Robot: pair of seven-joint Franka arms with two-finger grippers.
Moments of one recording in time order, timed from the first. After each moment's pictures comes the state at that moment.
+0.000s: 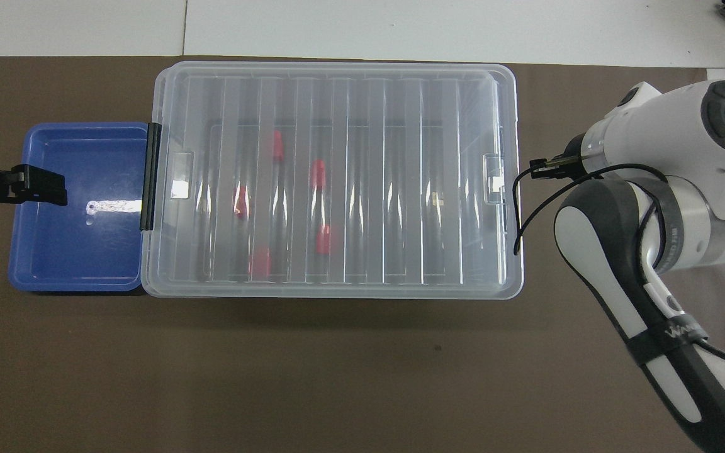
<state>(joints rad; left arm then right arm) 0.00 -0.03 -0.06 -1.66 0.03 1.66 -0.11 0.23 0.18 -0.11 -1.78 0.03 2.10 -0.01</state>
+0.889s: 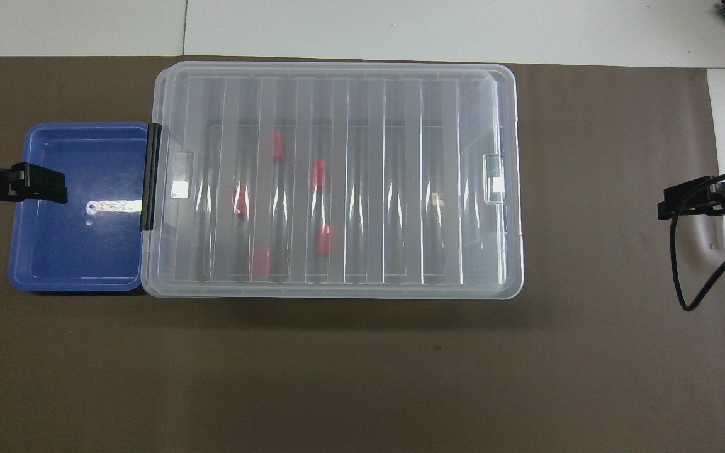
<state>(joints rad) 0.00 -0.03 -0.06 -1.66 0.03 1.67 -0.11 0.08 -0.01 -0.12 -1.58 0.01 1.53 0.05</state>
